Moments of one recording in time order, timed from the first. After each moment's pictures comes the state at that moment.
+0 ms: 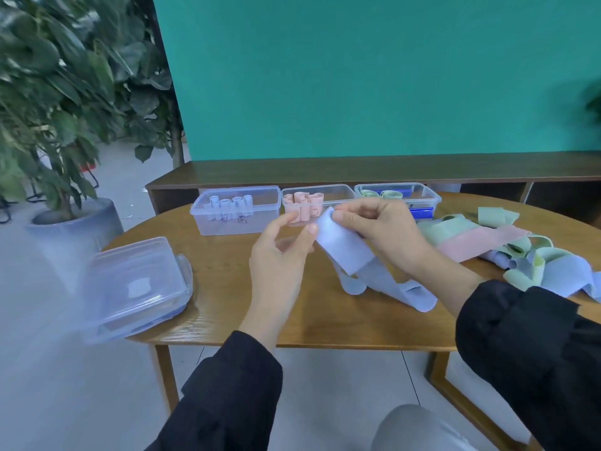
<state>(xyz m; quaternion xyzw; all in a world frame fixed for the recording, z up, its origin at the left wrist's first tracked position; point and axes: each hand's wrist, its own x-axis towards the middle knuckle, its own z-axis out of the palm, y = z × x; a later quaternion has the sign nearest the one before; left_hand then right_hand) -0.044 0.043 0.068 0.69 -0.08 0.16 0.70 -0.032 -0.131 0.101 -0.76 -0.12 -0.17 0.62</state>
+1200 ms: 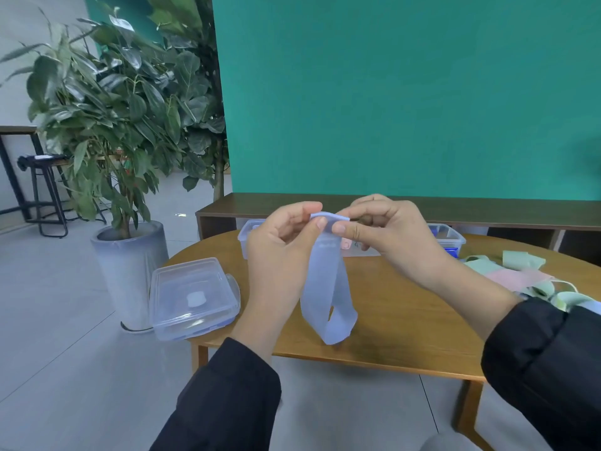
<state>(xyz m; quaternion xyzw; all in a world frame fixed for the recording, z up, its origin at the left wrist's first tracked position) -0.104 0.099 0.147 0.61 -0.18 0.28 0.72 -0.090 -0.072 0.174 -0.74 -0.26 -0.20 0.59</state>
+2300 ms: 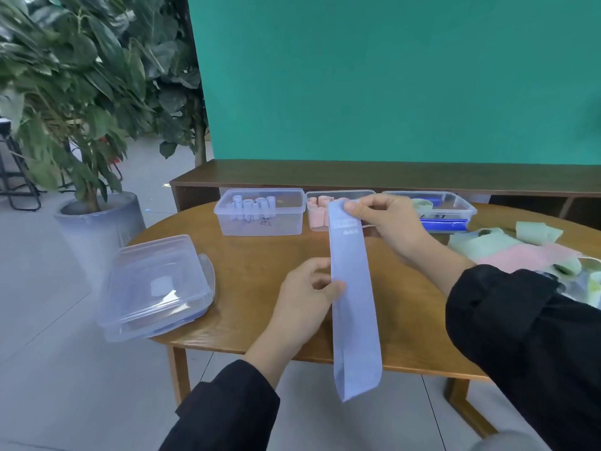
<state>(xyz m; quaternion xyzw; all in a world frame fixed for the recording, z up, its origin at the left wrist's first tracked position) -0.030 0.066 0.031 0.75 -0.11 0.00 0.65 0.037 -0.111 0.098 -0.73 -0.08 -0.14 0.66</state>
